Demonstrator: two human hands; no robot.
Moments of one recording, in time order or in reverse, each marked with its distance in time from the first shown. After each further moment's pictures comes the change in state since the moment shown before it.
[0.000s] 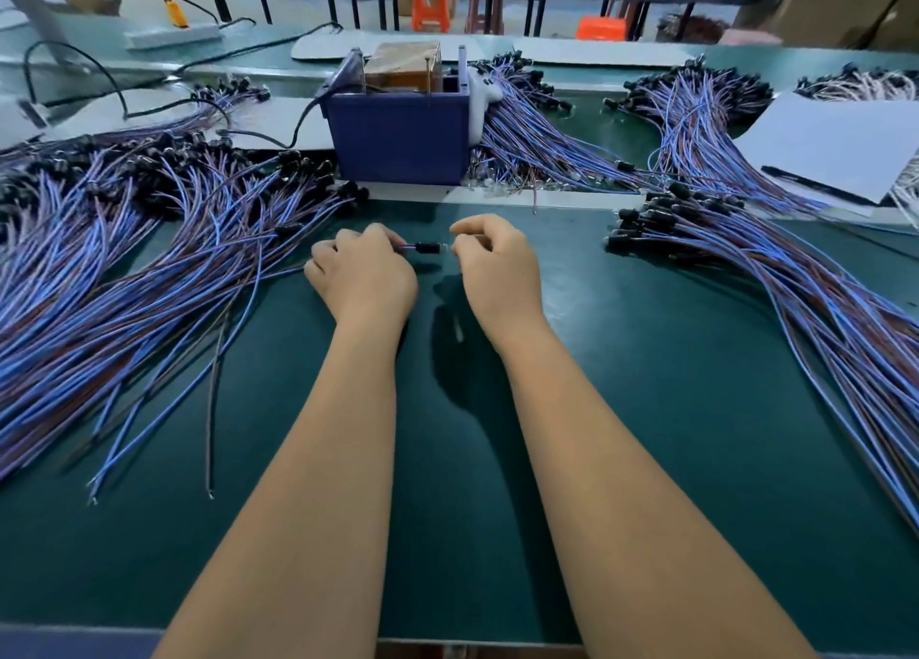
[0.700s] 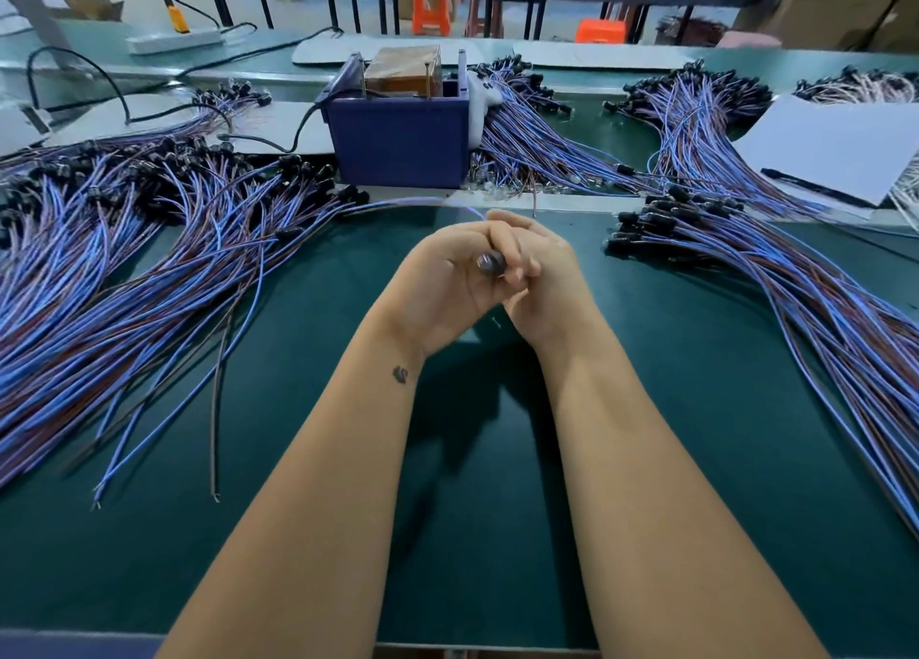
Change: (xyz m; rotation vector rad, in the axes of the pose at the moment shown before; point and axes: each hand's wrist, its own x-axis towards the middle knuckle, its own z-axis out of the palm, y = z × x) left_hand -0.037 0.038 -0.021 -1.609 -1.005 0.290; right_hand 0.008 -0.004 -0.028 0.851 -0.077 0.315
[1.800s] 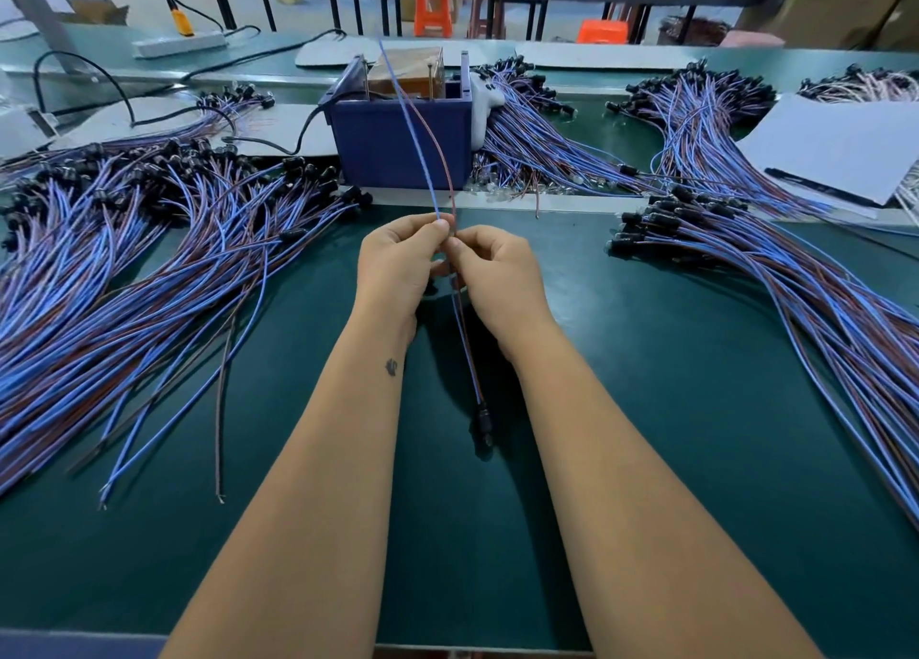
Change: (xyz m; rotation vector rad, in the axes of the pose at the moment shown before) left_hand 0.007 -0.004 -0.035 0.338 0.804 0.101; right_hand -0.004 0.024 0.016 -0.735 -0.038 -0.304
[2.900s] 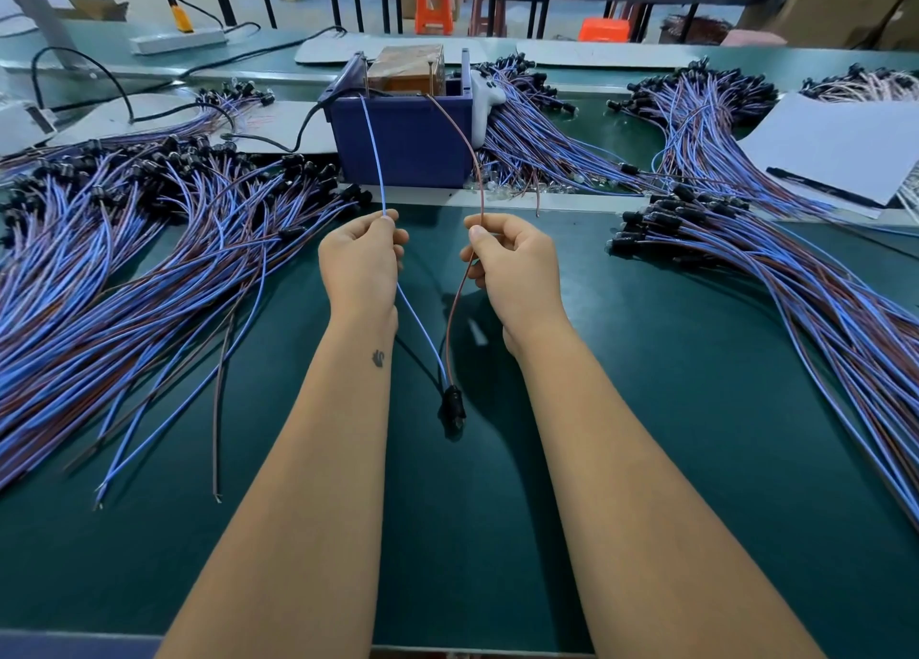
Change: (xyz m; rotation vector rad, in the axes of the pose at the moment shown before) left_hand 0.010 0.002 -0.016 0.010 0.291 0.000; right_hand 0.001 -0.004 -0.008 0.184 0.110 0.083
